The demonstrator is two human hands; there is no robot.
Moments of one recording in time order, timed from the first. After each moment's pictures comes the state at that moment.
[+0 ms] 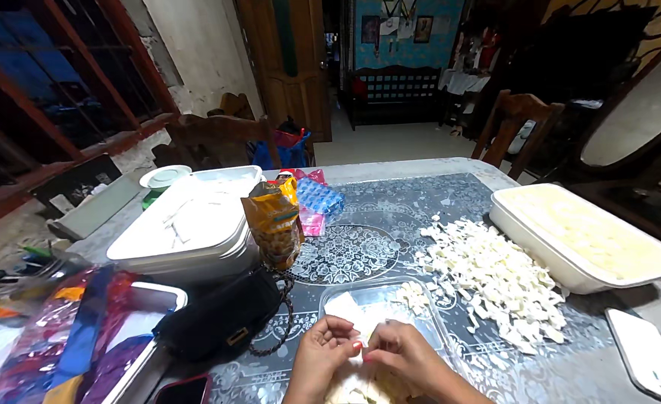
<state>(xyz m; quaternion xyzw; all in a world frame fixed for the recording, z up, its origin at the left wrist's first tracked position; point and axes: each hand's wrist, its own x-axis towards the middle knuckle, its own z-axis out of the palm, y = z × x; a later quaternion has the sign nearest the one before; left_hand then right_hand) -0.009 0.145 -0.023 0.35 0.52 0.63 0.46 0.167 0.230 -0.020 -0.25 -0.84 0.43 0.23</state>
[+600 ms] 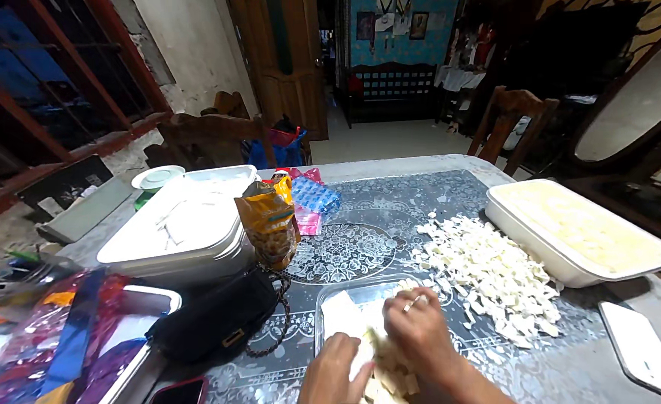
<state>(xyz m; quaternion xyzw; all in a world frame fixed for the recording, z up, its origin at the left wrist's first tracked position) 0.002 0.131 -0.035 0.68 0.64 0.33 0.14 0.170 0.248 -0.030 -0.24 -0.86 -0.15 0.43</state>
